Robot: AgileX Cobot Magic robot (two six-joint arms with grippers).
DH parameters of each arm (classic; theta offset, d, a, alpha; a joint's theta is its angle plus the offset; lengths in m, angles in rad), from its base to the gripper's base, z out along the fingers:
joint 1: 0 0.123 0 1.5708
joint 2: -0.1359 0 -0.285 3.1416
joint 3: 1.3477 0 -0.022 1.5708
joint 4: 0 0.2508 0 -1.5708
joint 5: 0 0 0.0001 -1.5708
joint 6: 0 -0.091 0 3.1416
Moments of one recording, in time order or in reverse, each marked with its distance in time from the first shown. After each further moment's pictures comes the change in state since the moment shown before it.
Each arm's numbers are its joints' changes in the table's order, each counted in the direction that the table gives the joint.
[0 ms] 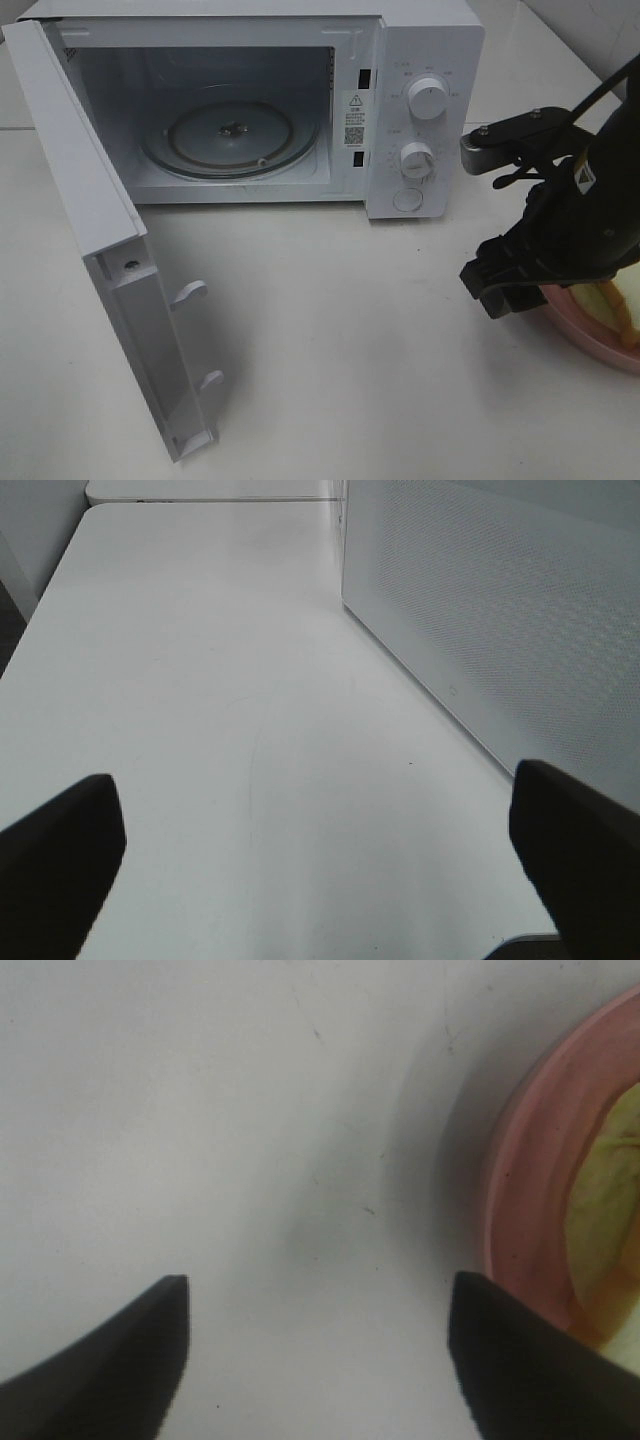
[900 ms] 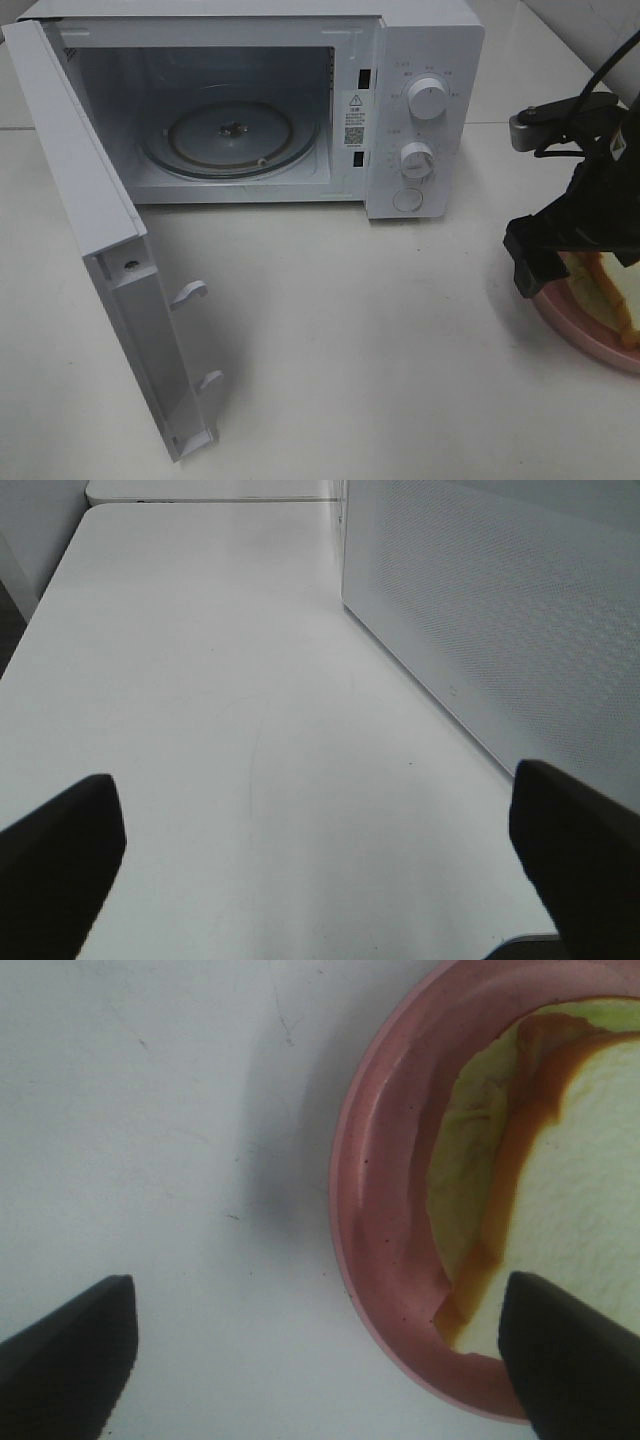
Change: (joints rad) left arm 0.000 0.000 0.000 0.000 0.000 0.000; right arm -0.179 -0.073 -0.074 -0.026 0.061 0.032
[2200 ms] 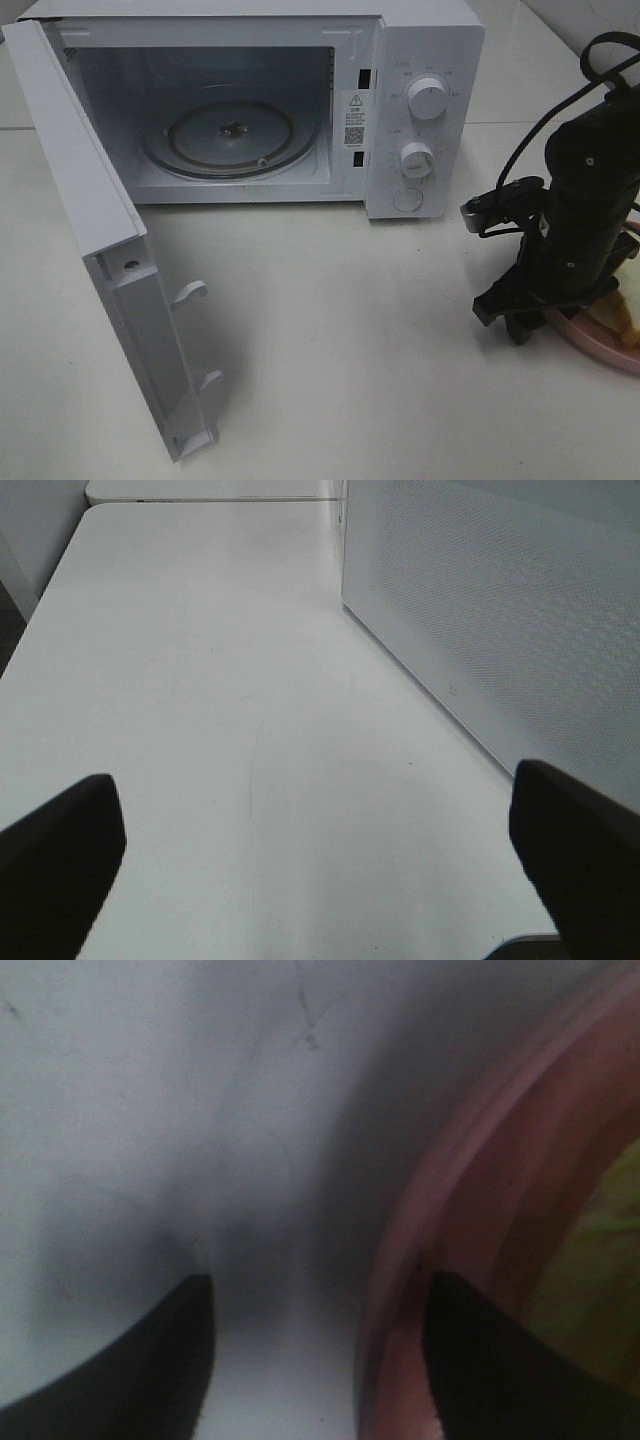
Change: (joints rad) left arm 0.000 0.000 0.000 0.000 0.000 0.000; right arm -0.007 -0.334 -0.002 -0.100 -0.186 0.003
